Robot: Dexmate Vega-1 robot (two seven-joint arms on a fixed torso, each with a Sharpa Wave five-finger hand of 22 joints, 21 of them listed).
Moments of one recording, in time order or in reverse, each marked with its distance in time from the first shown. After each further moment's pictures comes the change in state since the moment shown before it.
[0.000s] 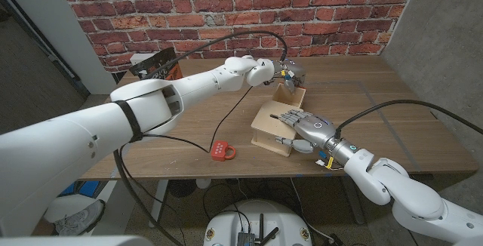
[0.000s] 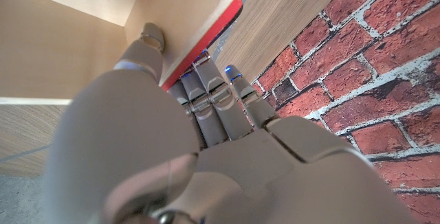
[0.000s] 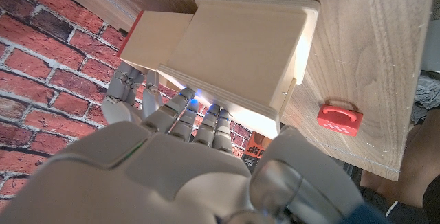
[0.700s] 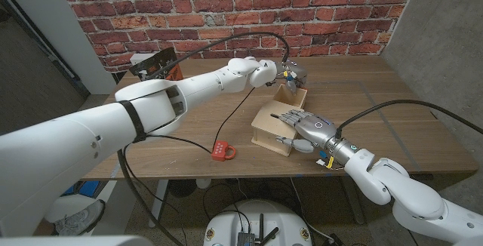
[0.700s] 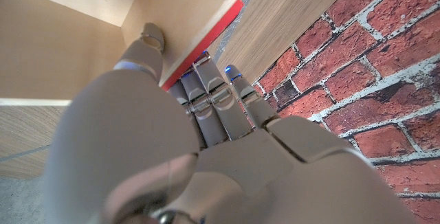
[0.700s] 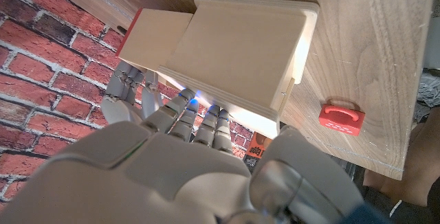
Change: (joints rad) left arm -0.006 -0.029 0.012 0.035 -0.006 0.018 0.006; left_hand 0.000 0.000 0.000 0.000 -0.001 0.000 0.000 0.000 0.000 0.000 0.000 -0.003 0.000 -0.002 0.009 0.000 0.001 0.000 0.000 0.000 0.000; right arm 0.000 -0.006 -0.001 0.004 0.017 -0.003 -0.003; right_hand 0.000 0.000 0.000 0.000 0.000 0.000 0.000 0.000 0.000 0.000 0.000 0.000 -0.002 0.000 0.000 0.000 0.000 0.000 0.000 -0.004 0.000
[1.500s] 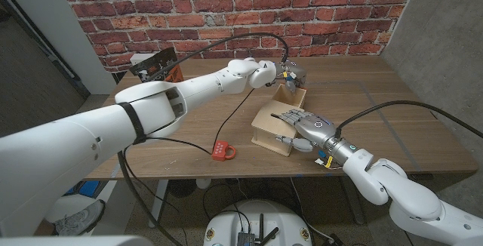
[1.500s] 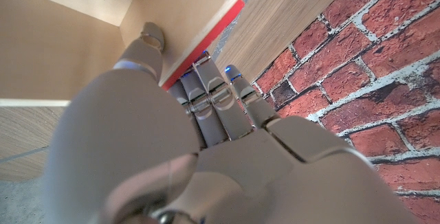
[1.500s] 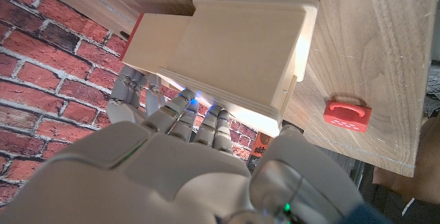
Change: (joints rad) left arm 0.011 -0.008 -0.010 0.004 0.015 0.012 0.010; left_hand 0.002 -0.002 0.000 0.000 0.001 0.000 0.000 0.000 0.000 0.000 0.000 0.003 0.000 0.000 0.000 -0.001 -0.001 0.000 0.000 0.000 0.000; right arm 0.002 0.025 -0.008 -0.002 0.012 -0.020 0.016; right_hand 0.000 0.000 0.000 0.000 0.000 0.000 0.000 0.000 0.000 0.000 0.000 0.003 0.000 0.000 0.000 0.000 0.000 0.000 0.000 0.004 -0.001
